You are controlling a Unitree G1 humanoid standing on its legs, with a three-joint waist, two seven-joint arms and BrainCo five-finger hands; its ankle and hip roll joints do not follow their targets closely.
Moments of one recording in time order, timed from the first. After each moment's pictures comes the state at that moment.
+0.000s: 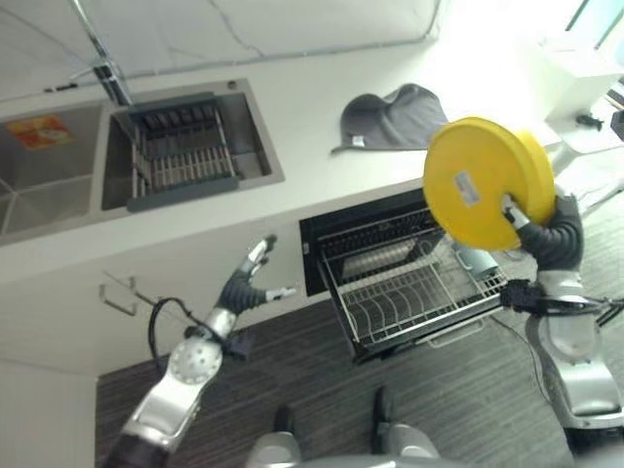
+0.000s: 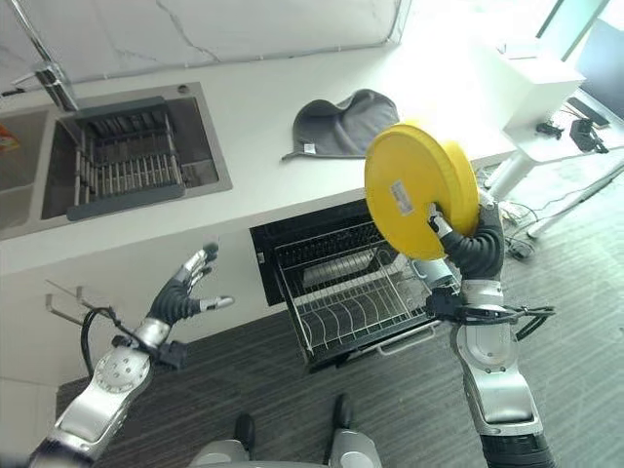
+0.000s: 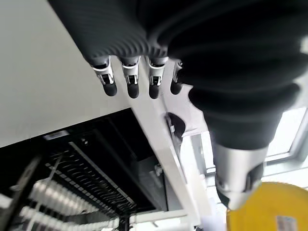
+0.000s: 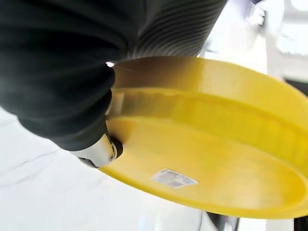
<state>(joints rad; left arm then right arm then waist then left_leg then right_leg) 0.14 0.63 -0.24 -0.09 -0.16 -0.16 0.02 0.00 -0.50 -0.05 -0.31 0.02 -0.23 -0.35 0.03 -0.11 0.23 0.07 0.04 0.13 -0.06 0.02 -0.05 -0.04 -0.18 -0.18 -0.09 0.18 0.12</state>
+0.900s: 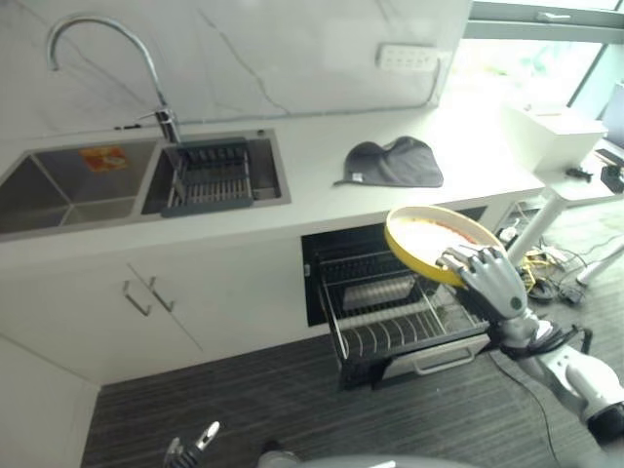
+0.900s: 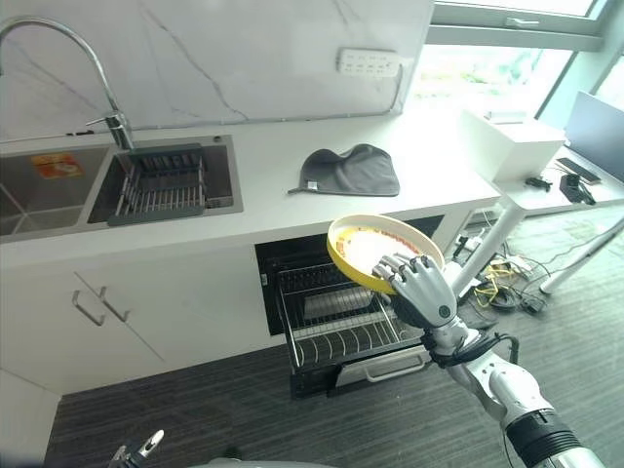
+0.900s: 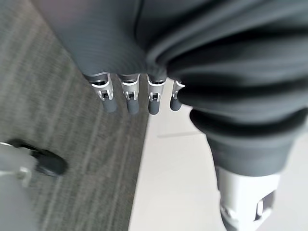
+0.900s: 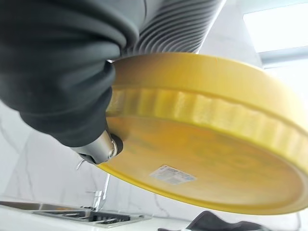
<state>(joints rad) 0.28 0.24 0.09 1.01 -0.50 -0.26 0.05 -0.08 -0.78 0.31 0.15 -1.08 -0.37 -0.93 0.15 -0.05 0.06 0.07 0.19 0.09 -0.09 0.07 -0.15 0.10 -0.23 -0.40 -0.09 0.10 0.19</state>
